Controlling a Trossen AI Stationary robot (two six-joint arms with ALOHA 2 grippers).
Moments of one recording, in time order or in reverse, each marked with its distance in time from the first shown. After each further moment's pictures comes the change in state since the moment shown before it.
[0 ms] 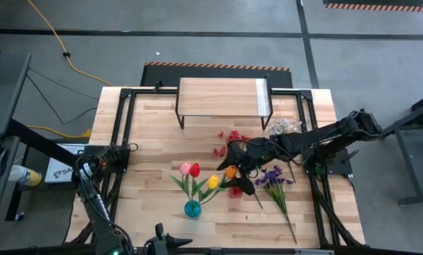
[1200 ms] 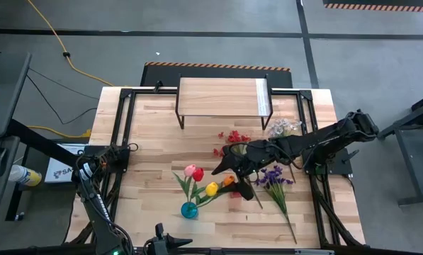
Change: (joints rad) left arm 0.000 0.000 0.000 0.003 -0.001 0.002; right arm 0.036 0.039 0.062 0.069 0.001 -0.026
